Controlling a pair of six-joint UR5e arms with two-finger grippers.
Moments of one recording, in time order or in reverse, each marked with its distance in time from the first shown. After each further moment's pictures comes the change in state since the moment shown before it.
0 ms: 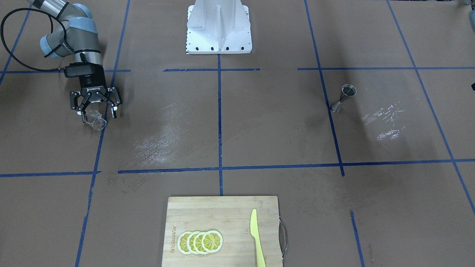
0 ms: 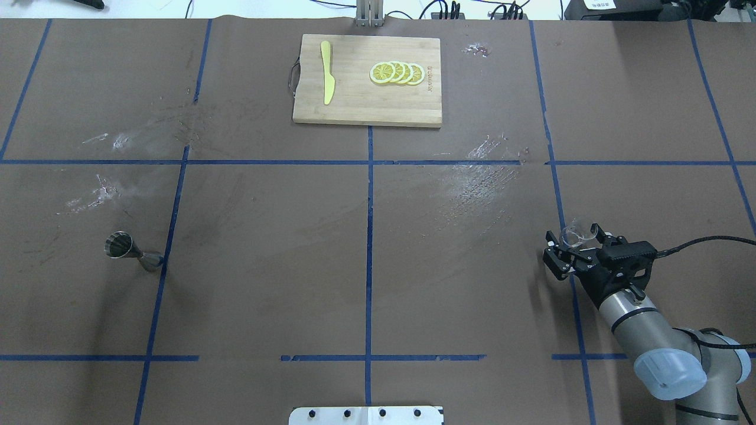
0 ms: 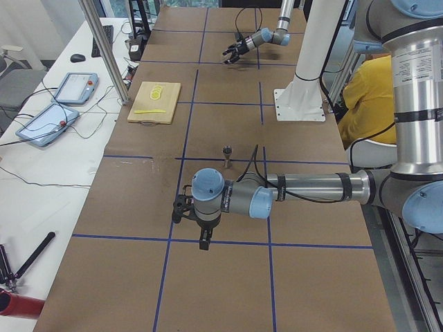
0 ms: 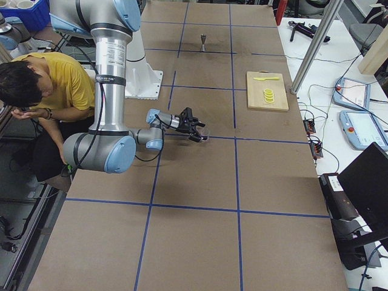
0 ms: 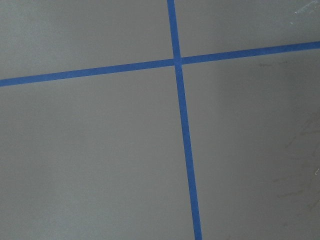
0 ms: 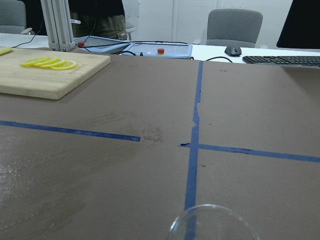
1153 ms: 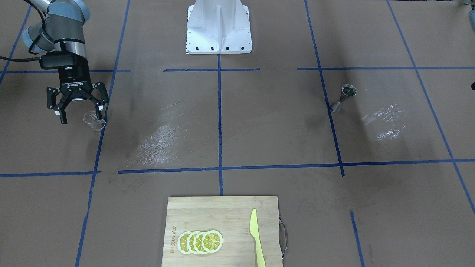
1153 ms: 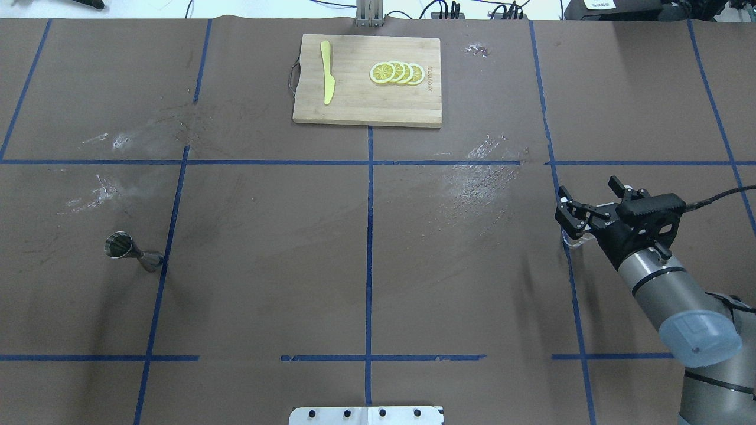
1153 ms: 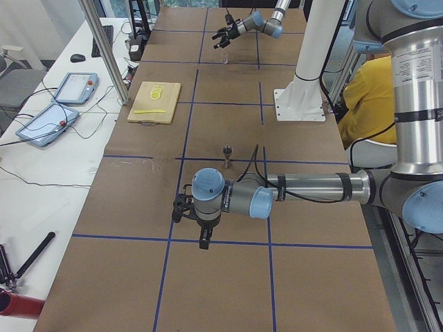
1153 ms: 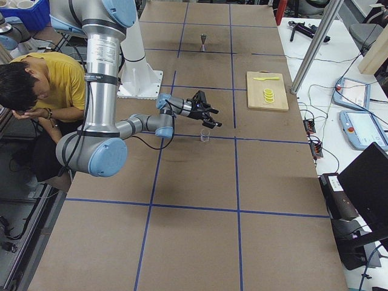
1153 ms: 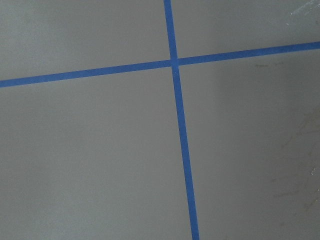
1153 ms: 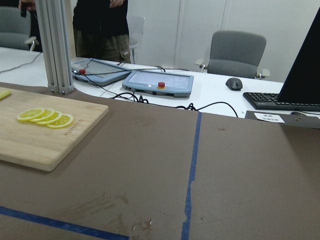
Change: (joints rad) left arm 0.000 0.000 -0.002 -0.005 -0.007 0.000; right arm 0.268 -0.019 0.234 -0.138 0.270 -0.188
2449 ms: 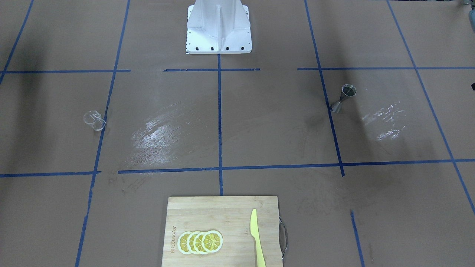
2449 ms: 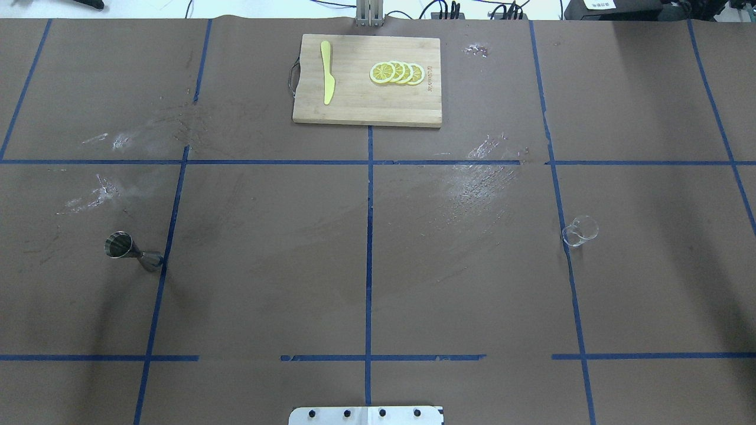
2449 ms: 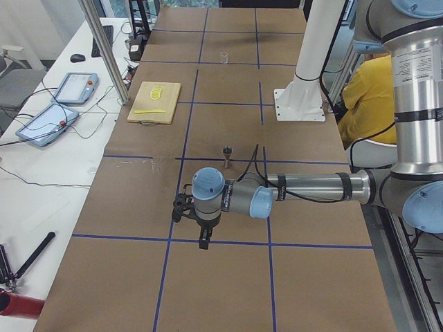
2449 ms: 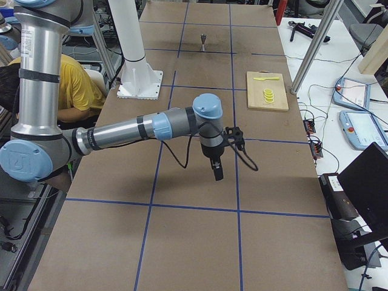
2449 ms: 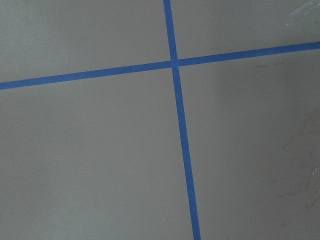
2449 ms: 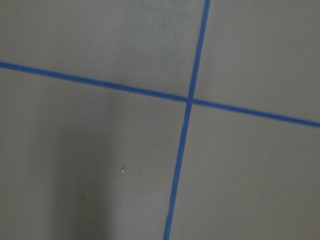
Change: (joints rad) left arm 0.000 0.000 -0.004 -0.001 0.006 0.003; right arm 1.053 -0.074 0.090 -1.059 1.286 -0.928
